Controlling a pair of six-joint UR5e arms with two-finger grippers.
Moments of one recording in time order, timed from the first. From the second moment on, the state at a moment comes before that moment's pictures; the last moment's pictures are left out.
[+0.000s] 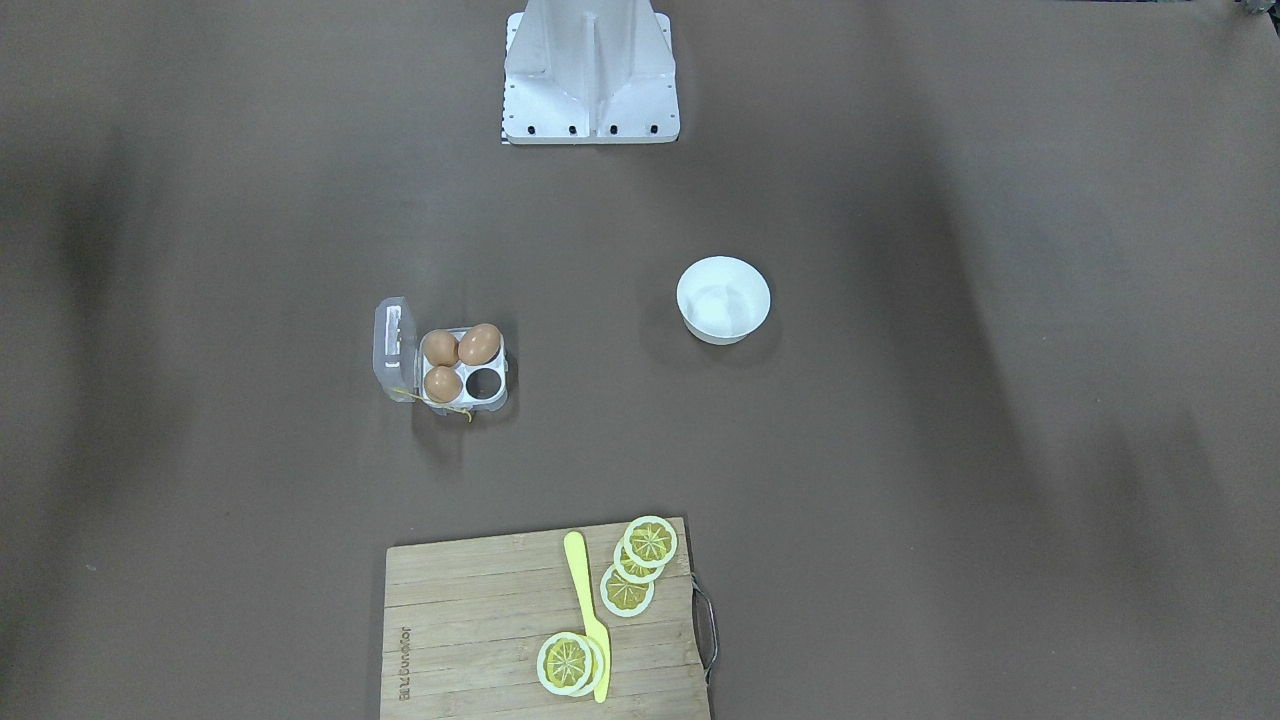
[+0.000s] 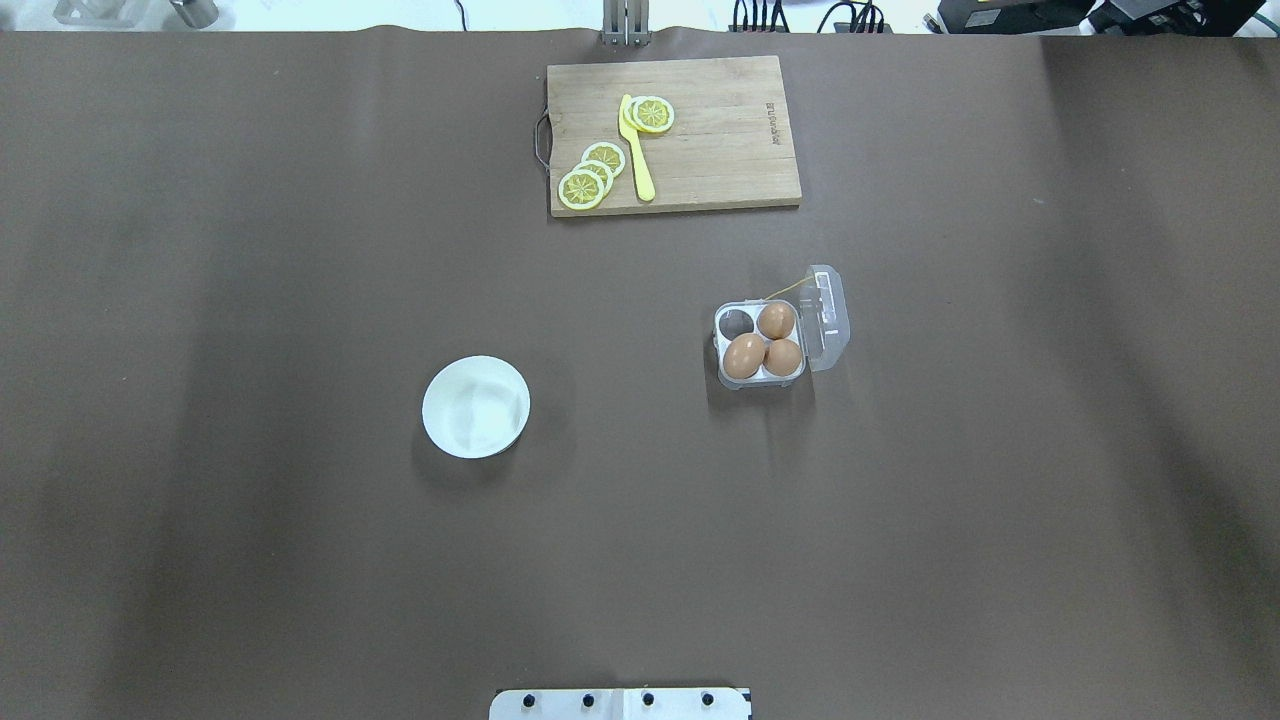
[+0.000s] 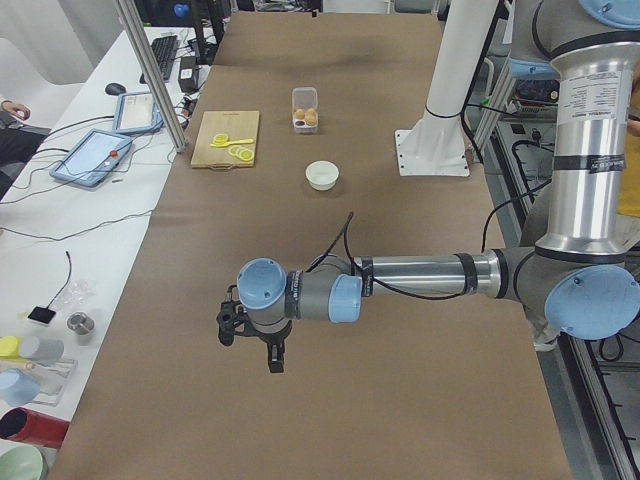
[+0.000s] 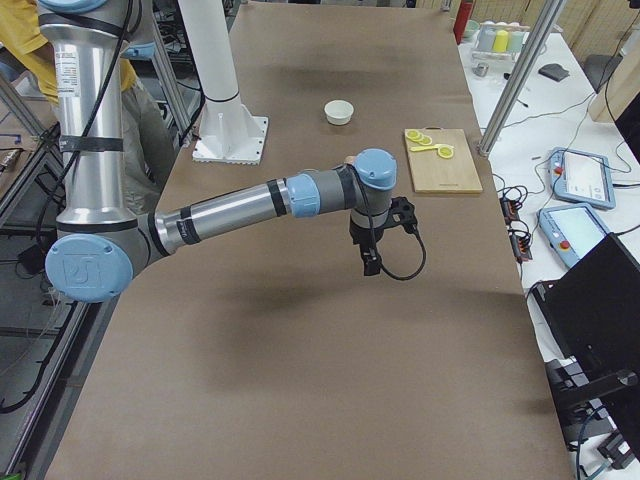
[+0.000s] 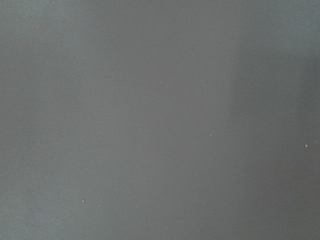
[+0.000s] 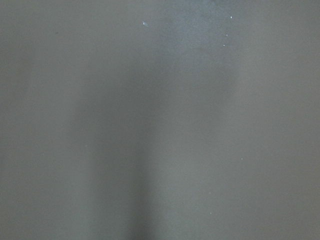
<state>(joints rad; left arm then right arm) -1.57 -1.55 -1.54 -1.67 -2.39 -0.13 1.39 -1.57 1.90 -1.68 2.34 -0.01</state>
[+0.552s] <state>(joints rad) -1.58 -1.55 -1.54 -1.67 -2.39 -0.13 1.32 -1.53 1.90 -1.68 2.51 0.02</state>
